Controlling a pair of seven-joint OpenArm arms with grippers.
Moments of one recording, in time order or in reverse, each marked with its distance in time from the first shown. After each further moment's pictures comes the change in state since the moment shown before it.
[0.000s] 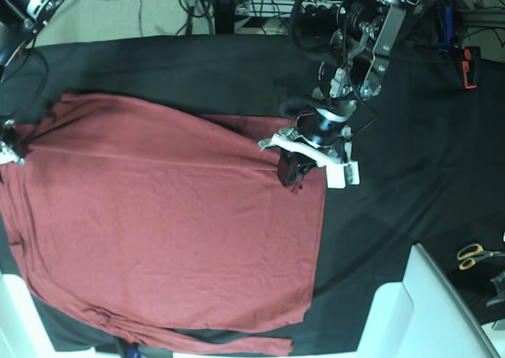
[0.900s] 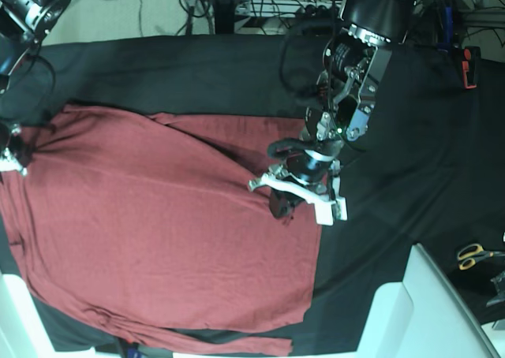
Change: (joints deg) left arm -10.8 3.6 0.3 -9.9 0.0 0.0 0.2; right arm 3.1 -0.1 0.0 -7.8 0.0 -2.0 8.4
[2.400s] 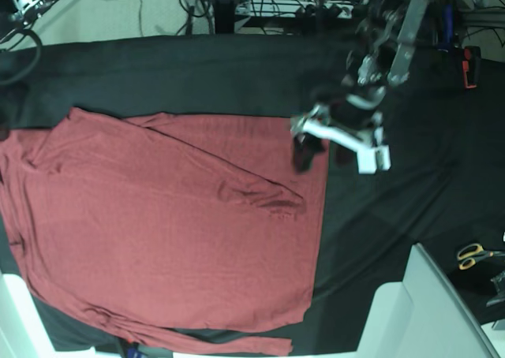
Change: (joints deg) left arm 17.0 -10.2 -4.2 13.2 0.1 -0.2 -0.1; right arm -4.5 1.2 17.6 -5.9 0.1 6.1 3.7
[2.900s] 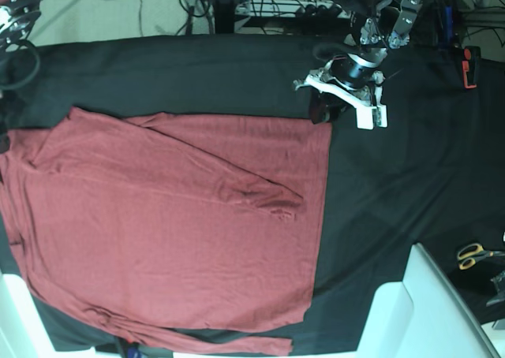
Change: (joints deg) left arm 8.2 -0.7 0.2 0.2 0.1 -0.4 -0.7; right arm 4.8 5.6 0.4 -20.0 1.2 5.1 13.7
